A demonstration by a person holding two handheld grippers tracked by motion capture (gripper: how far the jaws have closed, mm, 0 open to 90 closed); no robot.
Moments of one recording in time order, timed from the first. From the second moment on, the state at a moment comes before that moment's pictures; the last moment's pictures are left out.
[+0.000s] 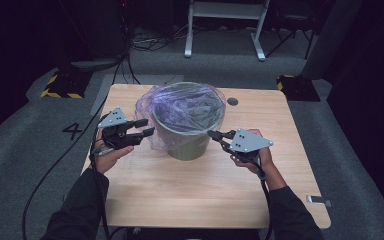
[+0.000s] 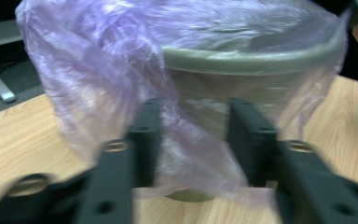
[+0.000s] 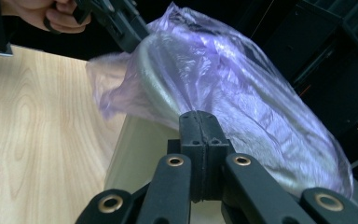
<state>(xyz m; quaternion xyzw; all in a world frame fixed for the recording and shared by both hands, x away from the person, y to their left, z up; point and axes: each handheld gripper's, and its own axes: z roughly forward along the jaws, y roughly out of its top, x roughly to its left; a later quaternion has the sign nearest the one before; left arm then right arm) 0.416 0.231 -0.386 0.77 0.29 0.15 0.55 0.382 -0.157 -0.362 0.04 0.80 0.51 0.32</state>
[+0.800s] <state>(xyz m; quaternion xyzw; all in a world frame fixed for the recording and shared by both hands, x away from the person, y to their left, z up) 0.428 0.277 -0.375 0.71 0.33 0.16 0.61 0.426 -0.202 -0.393 0.19 0.79 0.50 0.30</state>
